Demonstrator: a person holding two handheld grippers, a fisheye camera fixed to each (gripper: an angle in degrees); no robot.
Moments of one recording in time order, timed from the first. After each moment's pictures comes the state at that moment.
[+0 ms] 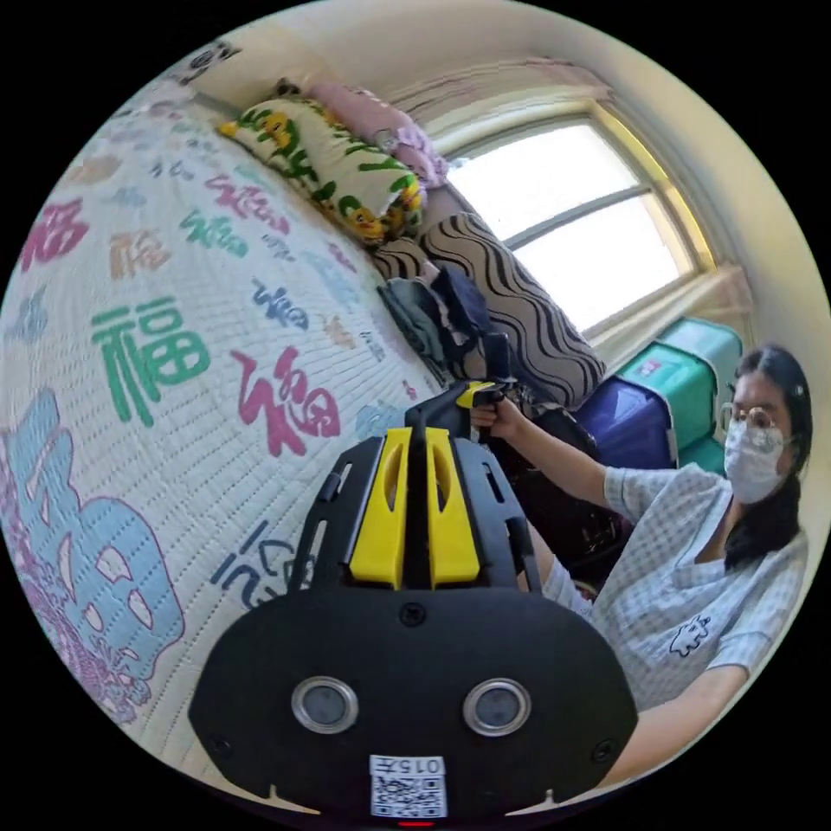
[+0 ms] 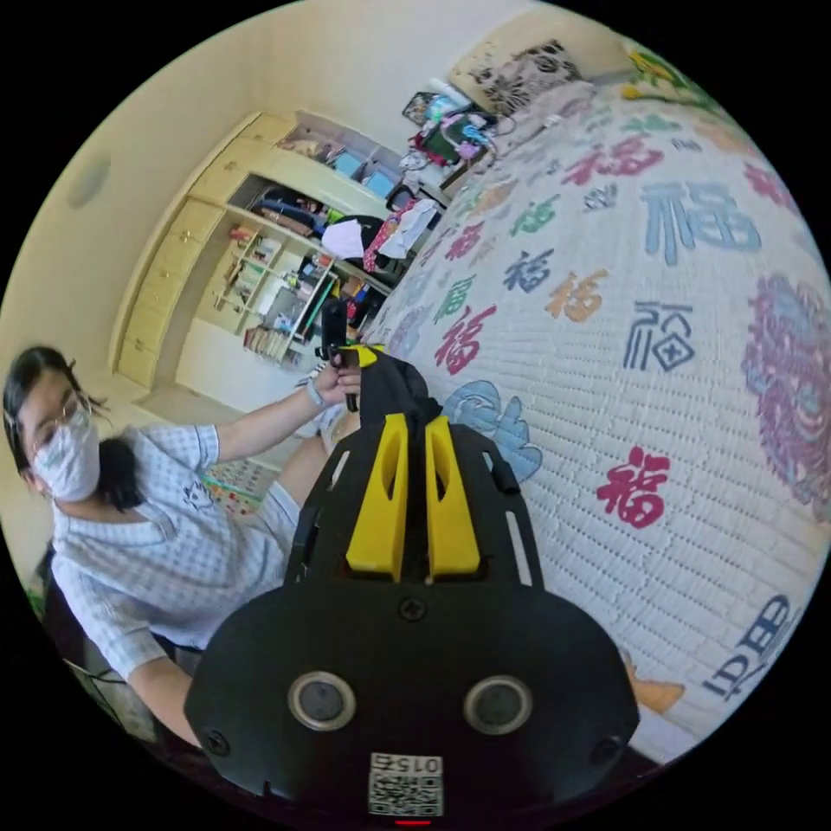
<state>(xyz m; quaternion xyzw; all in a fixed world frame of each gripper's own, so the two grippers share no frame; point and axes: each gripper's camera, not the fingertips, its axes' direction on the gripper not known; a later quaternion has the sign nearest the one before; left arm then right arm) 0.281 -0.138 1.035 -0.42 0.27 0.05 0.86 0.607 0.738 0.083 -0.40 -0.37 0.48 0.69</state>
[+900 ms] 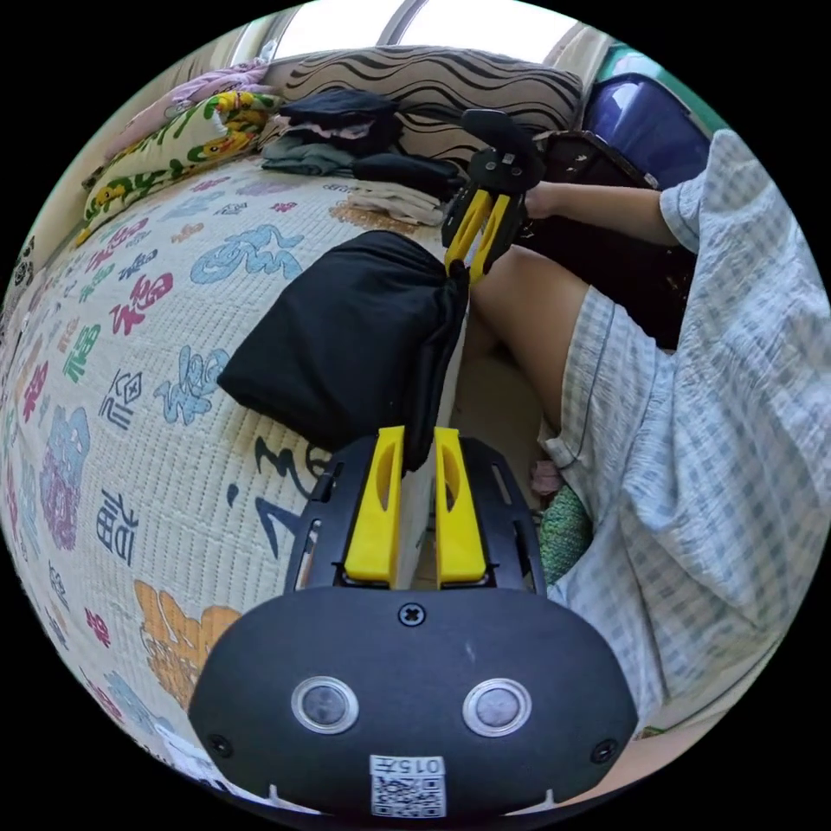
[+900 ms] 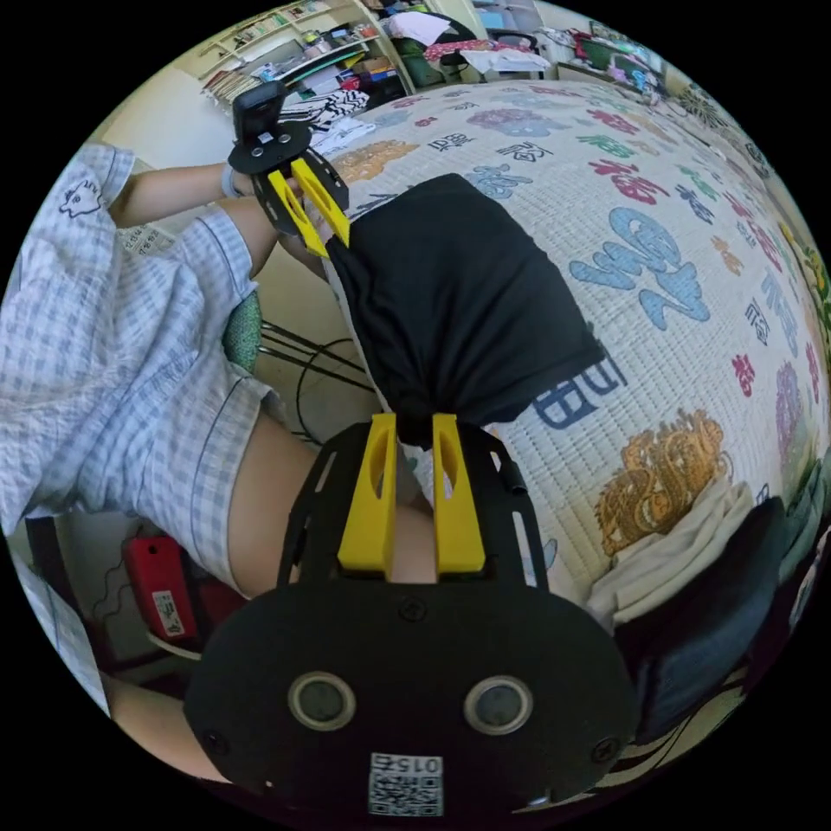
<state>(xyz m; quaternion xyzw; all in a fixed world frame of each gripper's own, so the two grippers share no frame) 0.516 0.103 0.888 -0.58 0.15 0.33 0.73 0.353 0.659 -0.012 -0.61 -0.39 0.13 0.67</state>
